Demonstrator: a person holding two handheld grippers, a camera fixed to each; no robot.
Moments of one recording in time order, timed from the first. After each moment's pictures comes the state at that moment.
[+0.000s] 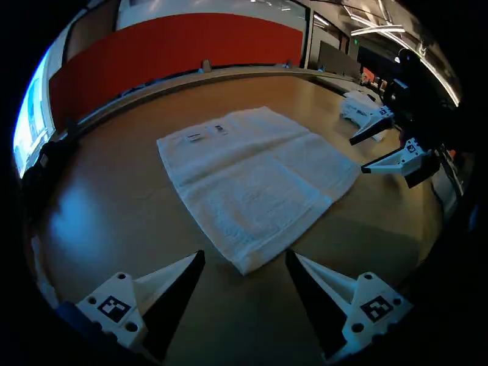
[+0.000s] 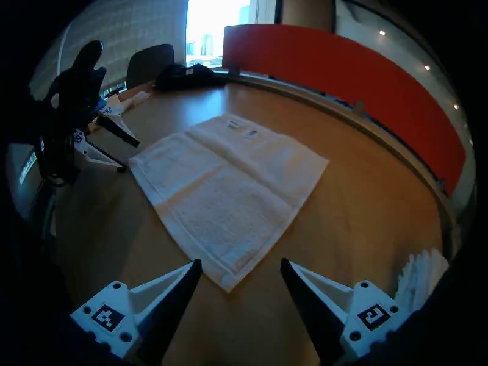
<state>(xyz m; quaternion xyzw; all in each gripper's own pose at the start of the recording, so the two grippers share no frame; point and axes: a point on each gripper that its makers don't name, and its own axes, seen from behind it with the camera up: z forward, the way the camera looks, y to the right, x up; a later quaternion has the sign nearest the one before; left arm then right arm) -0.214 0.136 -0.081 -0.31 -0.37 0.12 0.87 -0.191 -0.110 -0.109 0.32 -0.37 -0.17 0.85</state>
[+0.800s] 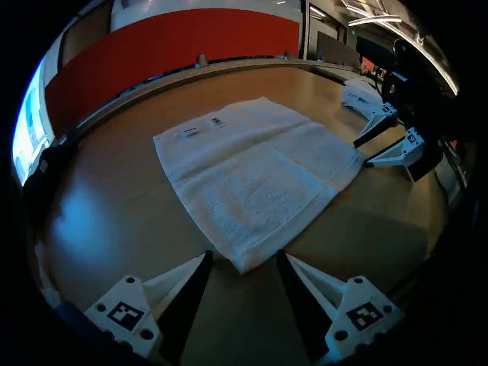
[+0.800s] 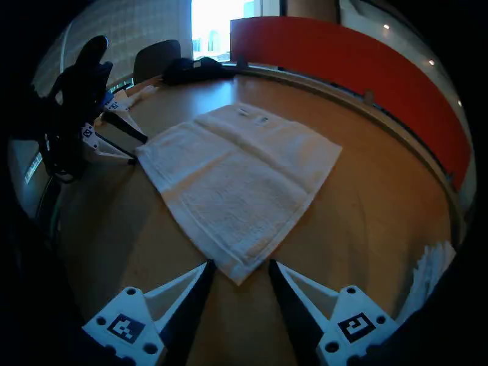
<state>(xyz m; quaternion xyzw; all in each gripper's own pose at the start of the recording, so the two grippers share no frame) -0.227 0.140 -0.082 -0.31 -0.38 0.15 0.86 -0.204 -0.114 -0.123 0.34 -0.39 -0.16 0.84</state>
